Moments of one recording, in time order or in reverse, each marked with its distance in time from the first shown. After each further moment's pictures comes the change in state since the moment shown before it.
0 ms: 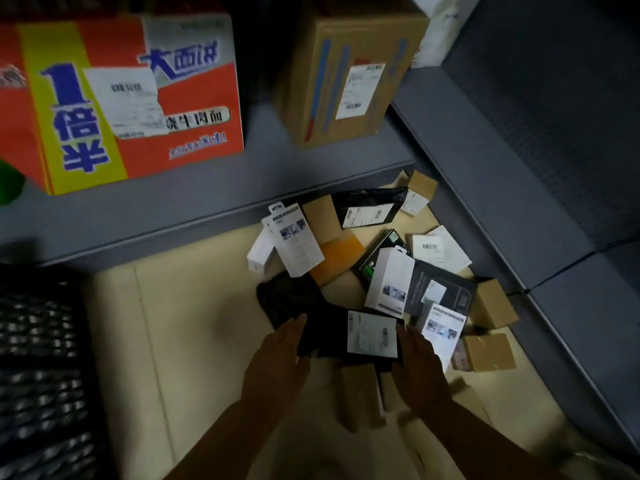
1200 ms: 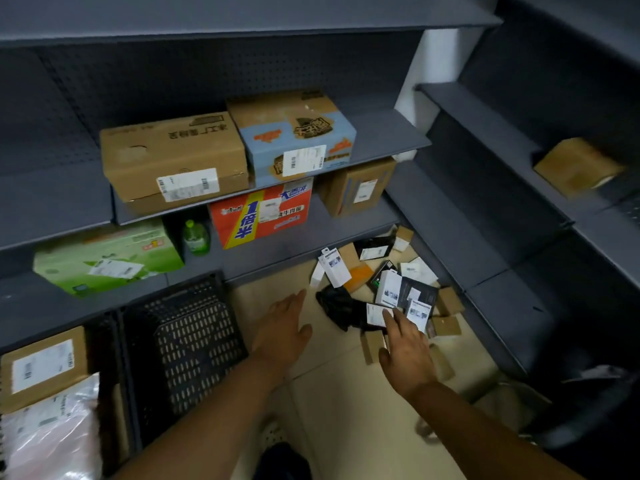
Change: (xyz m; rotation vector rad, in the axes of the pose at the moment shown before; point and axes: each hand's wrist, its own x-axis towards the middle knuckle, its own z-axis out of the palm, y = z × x) left_hand -0.393 0.153 -0.397 0.122 0.101 0.089; right_hand -0.455 -0.258 -0.293 -0.130 0.217 -0.136
